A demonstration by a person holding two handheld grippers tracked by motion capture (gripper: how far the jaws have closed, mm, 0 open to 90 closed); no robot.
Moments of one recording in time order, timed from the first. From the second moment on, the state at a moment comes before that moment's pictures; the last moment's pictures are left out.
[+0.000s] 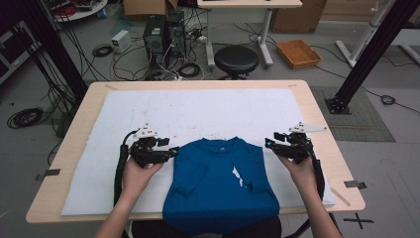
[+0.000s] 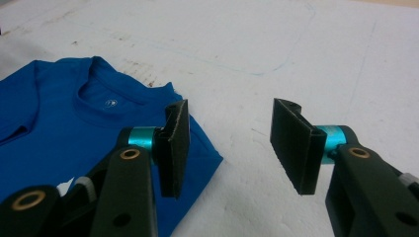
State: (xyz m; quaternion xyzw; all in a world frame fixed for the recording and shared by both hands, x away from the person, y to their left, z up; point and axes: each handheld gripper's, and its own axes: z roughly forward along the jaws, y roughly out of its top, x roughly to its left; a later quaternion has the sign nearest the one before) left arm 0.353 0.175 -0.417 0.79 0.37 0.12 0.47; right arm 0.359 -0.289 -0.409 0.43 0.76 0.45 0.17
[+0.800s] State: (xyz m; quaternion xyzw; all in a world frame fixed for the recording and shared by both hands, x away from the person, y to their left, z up) left arm 0.388 0.146 -0.446 0.81 0.40 0.08 0.41; right arm 0.391 -0.247 -0.442 0.43 0.81 0.38 0.13
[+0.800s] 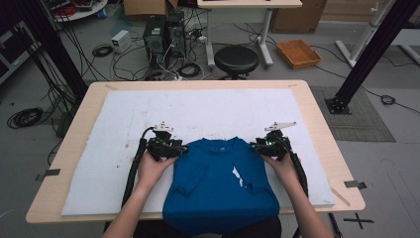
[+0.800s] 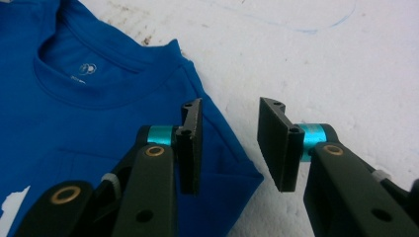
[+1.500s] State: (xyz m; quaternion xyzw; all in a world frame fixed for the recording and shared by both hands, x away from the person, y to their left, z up) left arm 0.387 0.149 -0.440 0.80 0.42 0.10 0.41; right arm 0.390 -0.252 -0.440 0.42 0.81 0.38 0.15
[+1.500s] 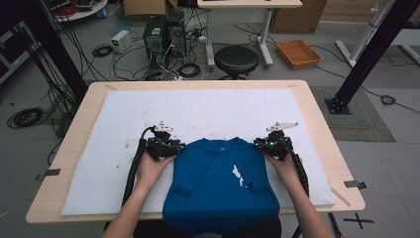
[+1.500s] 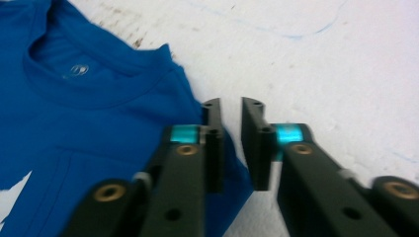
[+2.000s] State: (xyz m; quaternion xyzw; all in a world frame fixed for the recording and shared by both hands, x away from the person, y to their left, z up) left arm 0.402 0.117 -0.444 0.83 0.39 0.10 0.39; right arm 0.409 -0.232 -0.443 0.40 0.82 0.38 0.13
